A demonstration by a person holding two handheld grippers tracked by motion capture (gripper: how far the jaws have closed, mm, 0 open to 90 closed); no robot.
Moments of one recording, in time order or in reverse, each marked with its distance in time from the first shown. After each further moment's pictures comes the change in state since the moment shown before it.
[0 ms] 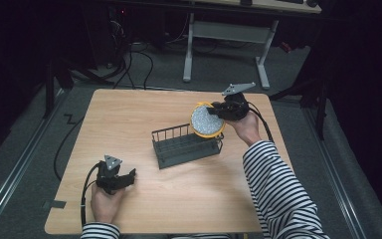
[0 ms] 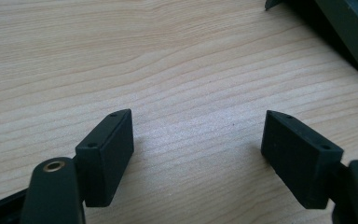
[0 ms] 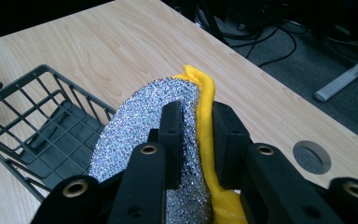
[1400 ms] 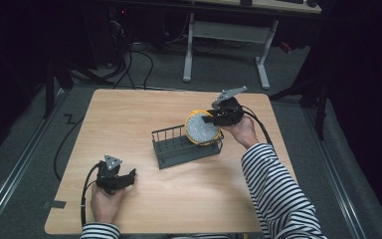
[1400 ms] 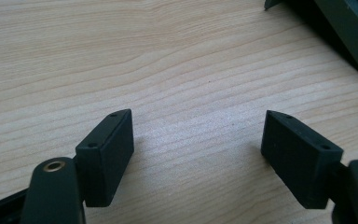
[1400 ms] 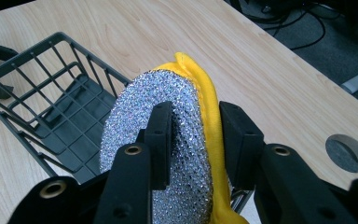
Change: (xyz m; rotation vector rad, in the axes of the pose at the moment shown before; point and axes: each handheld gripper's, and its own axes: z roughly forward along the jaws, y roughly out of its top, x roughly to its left) left arm 0.000 0.000 0.000 0.000 -0.001 0.002; right arm 0.008 -0.007 0.016 0.083 0.072 -0.036
